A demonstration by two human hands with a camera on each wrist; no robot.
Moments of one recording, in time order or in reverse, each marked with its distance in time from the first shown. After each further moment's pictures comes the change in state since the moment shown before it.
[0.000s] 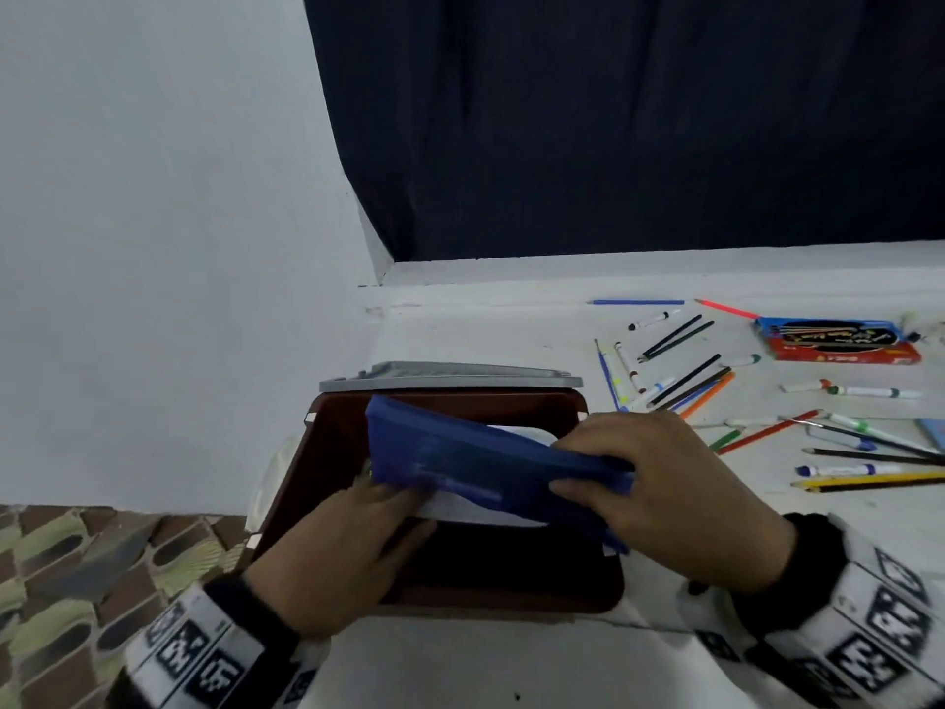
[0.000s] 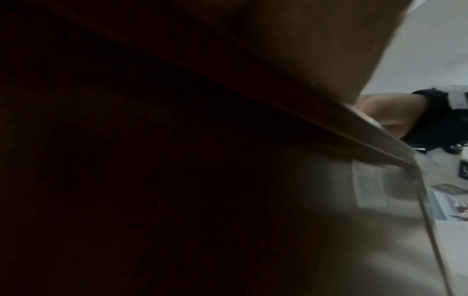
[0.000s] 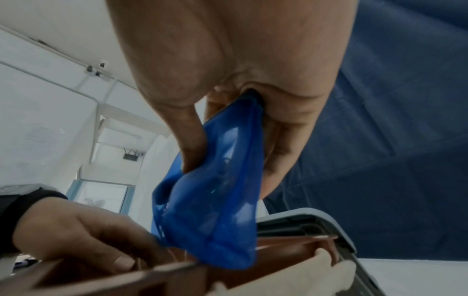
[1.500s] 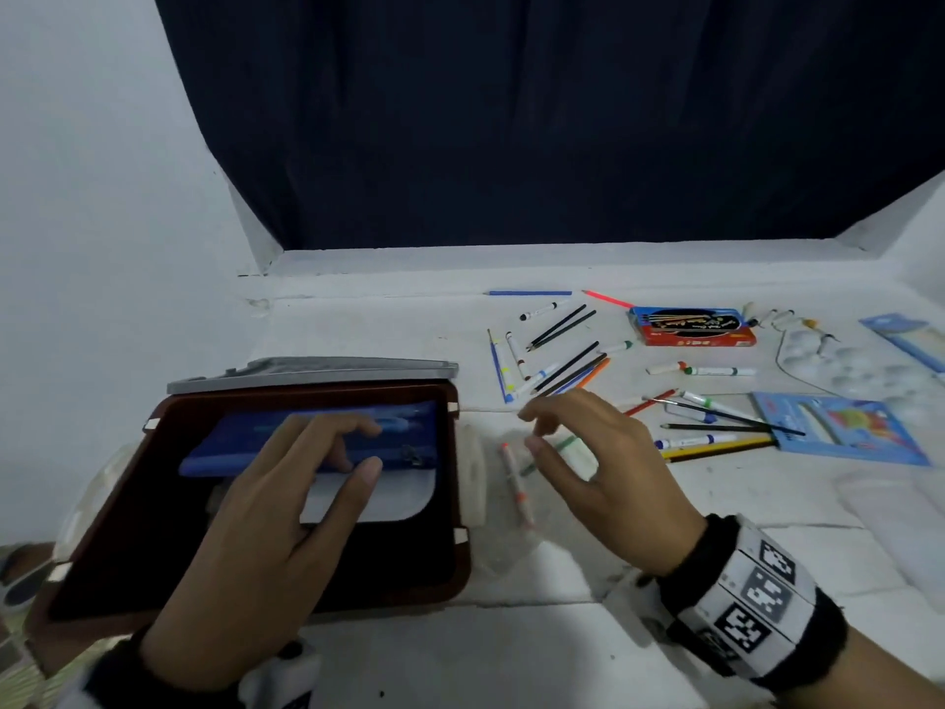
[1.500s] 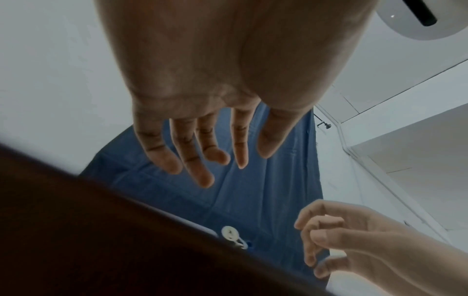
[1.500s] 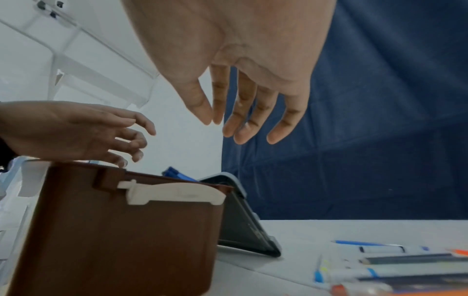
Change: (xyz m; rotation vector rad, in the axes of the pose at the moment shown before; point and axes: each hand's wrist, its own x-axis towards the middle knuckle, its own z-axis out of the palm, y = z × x) left_hand 0.028 0.107 -0.017 -0.365 0.442 -0.059; right_hand -0.057 0.058 -0.019 -0.027 0.320 0.055
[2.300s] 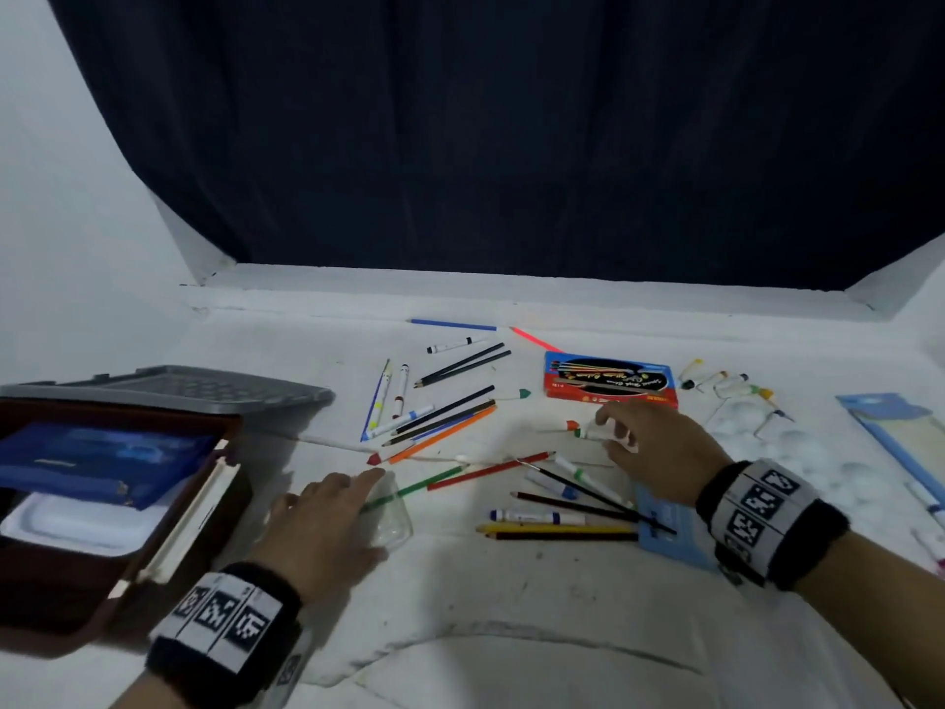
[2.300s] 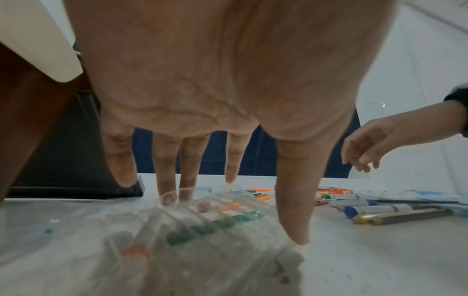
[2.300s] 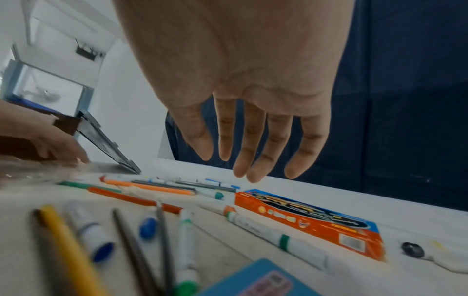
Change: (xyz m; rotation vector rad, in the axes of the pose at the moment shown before) left_hand 0.099 0.064 0.240 0.626 -0.486 -0.451; right_hand 0.013 0.310 -0.170 -0.334 -0.538 0.280
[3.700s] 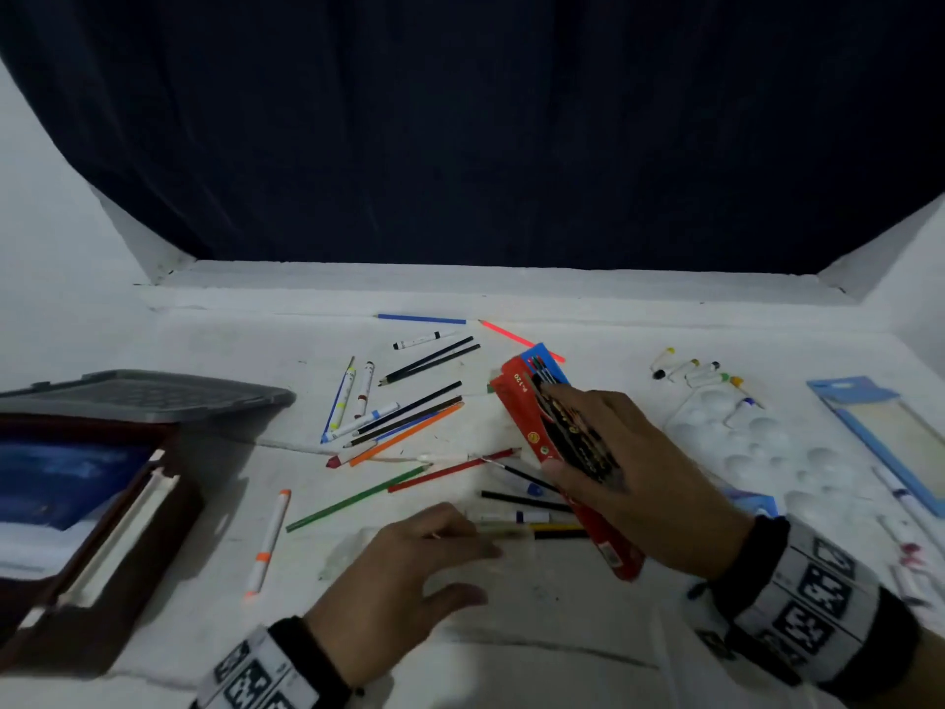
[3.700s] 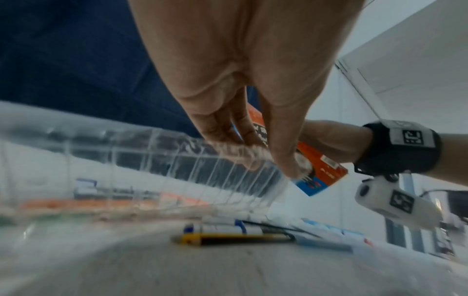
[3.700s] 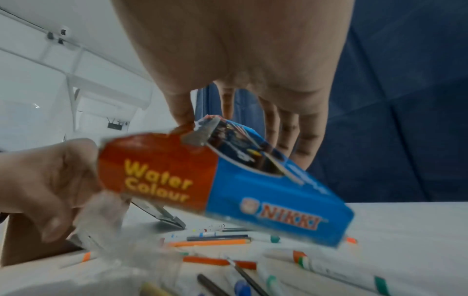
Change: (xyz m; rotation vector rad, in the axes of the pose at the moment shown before) left_hand -0.021 0.100 0.004 -0.587 0.217 0.664; right_hand -0.055 -0.025 -0.017 0.395 0.139 -0.180
